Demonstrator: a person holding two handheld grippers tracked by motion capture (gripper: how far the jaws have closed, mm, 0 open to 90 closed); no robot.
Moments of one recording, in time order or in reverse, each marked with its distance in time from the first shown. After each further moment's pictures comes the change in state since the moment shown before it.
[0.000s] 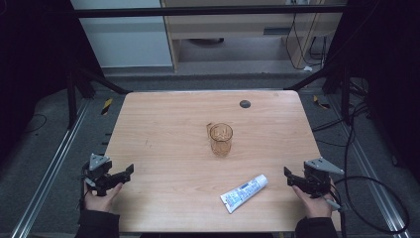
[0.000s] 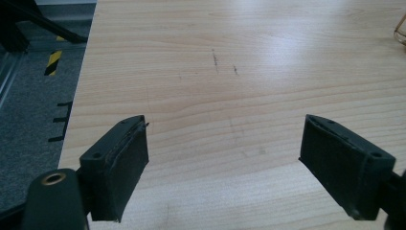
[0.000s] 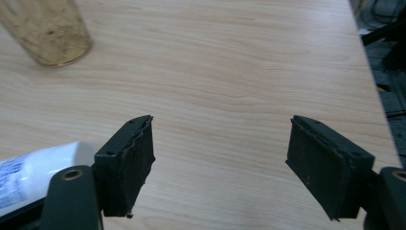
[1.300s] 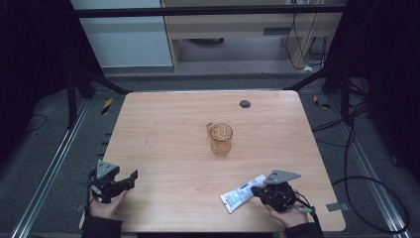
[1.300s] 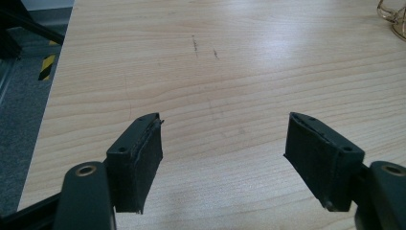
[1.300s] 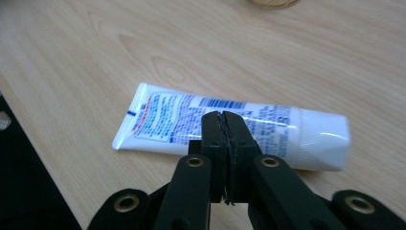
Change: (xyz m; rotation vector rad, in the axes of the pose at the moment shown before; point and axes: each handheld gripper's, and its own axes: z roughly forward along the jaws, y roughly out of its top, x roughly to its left) left arm -0.016 -0.014 0.000 0.004 -0.014 0.047; right arm 0.096 -0.001 -0.004 0.201 0.442 -0.254
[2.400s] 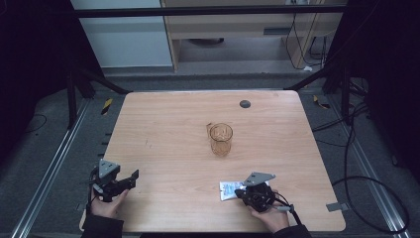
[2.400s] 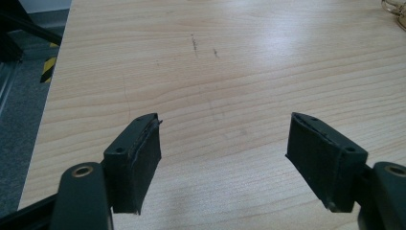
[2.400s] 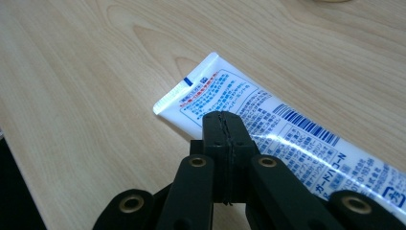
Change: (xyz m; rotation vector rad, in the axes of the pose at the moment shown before) left arm -0.001 0.001 0.005 0.010 0.003 0.024; right arm 0.023 0.008 0.046 0.041 0.020 -0.055
